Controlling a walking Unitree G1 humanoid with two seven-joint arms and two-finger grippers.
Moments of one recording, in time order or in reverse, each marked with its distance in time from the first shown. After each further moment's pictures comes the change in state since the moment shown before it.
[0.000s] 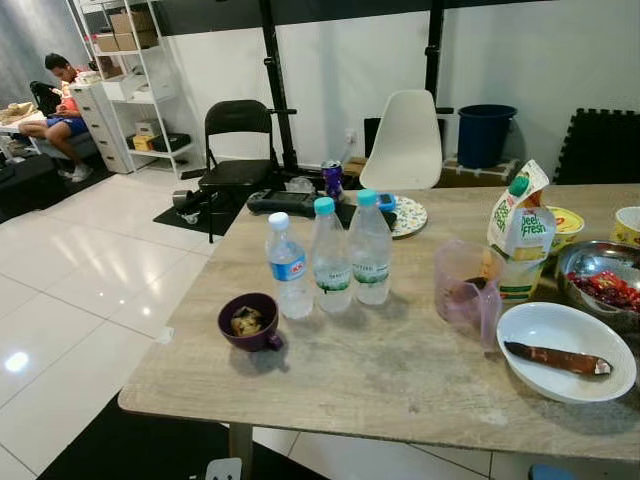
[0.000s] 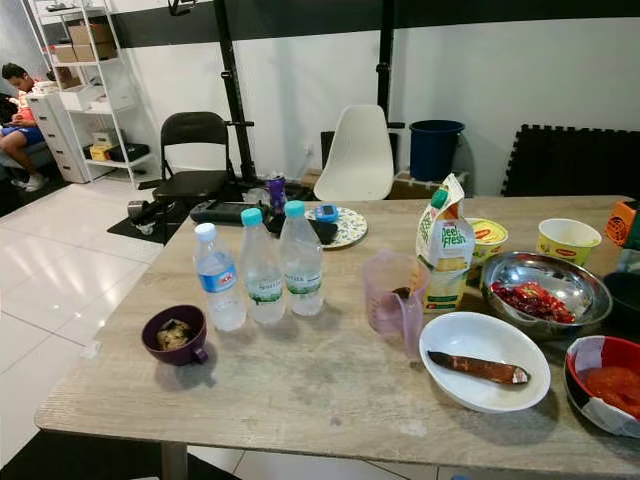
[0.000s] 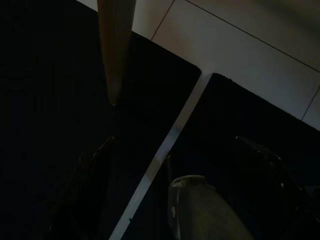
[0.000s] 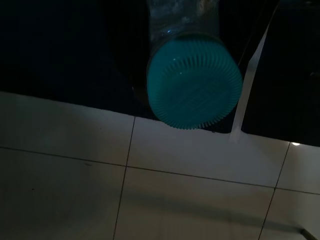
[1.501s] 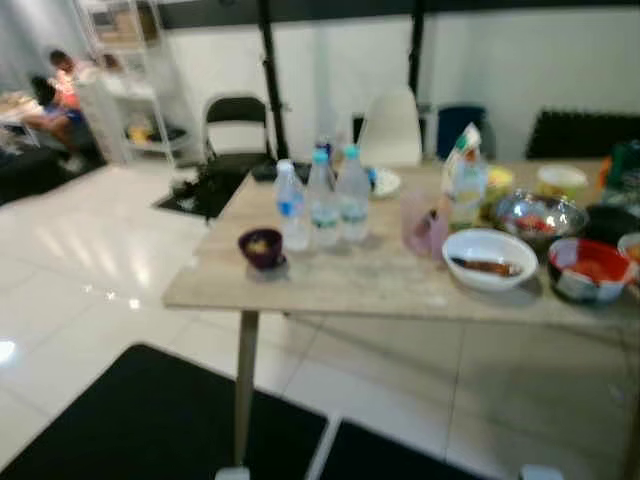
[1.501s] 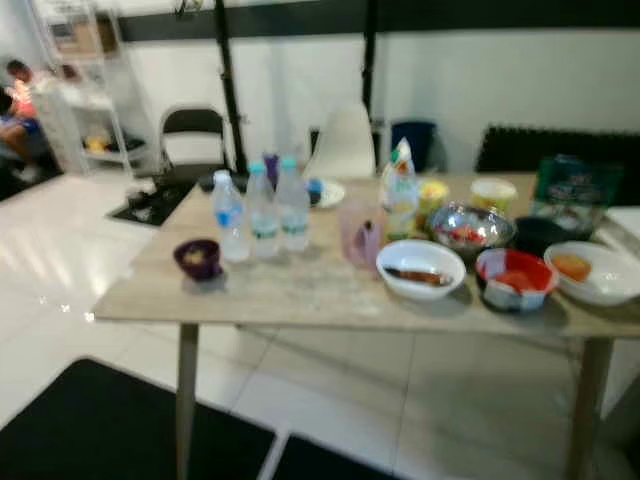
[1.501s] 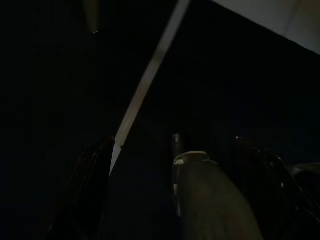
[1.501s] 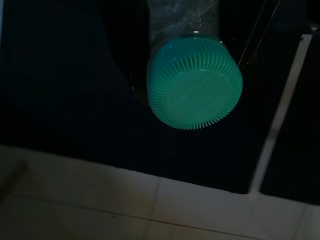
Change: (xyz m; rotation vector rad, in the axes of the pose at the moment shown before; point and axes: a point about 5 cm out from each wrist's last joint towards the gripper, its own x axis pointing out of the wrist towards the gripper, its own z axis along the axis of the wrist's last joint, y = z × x) left arm -0.003 -0.009 -0.015 0.020 0.044 -0.039; right arm -0.005 -0.002 -0.008 -0.069 0.015 0.026
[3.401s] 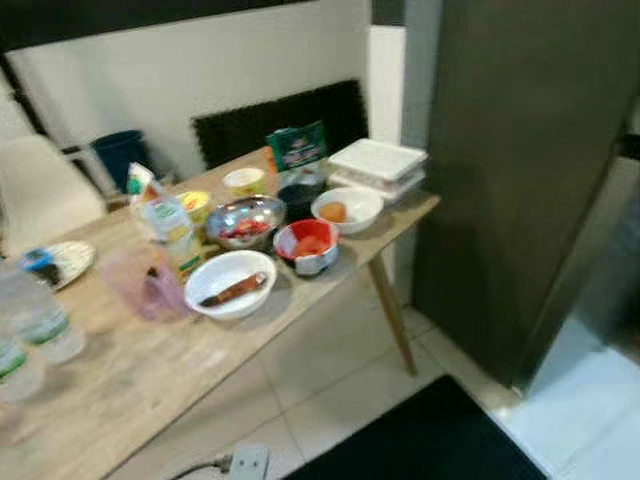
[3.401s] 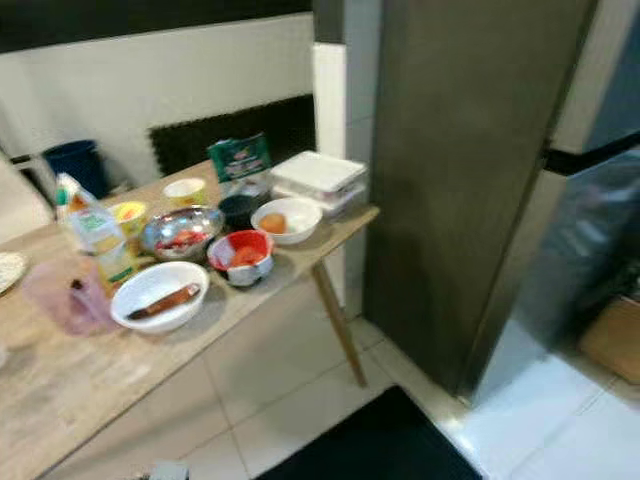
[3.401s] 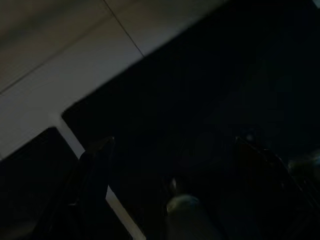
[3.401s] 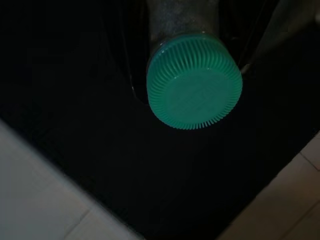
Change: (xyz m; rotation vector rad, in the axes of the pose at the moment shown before) left arm 0.006 -0.013 0.020 0.119 -0.040 -0.066; right arm -0.007 -0.007 -0.018 0.108 0.061 -0.089
